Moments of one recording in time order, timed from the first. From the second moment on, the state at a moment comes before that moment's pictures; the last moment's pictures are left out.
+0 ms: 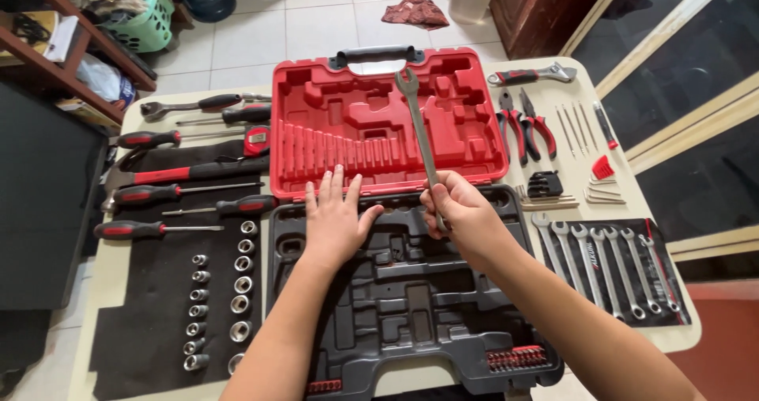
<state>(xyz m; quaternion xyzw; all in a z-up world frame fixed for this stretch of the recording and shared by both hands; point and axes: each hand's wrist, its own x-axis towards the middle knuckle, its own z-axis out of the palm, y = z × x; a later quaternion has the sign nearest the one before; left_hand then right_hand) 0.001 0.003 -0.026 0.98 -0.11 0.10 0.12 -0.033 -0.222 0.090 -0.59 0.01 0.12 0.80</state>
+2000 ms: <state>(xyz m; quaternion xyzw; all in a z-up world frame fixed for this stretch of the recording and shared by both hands) 0.005 -0.004 -0.058 0.96 -0.15 0.19 0.13 0.050 -0.087 0.083 -0.52 0.06 0.31 0.79</state>
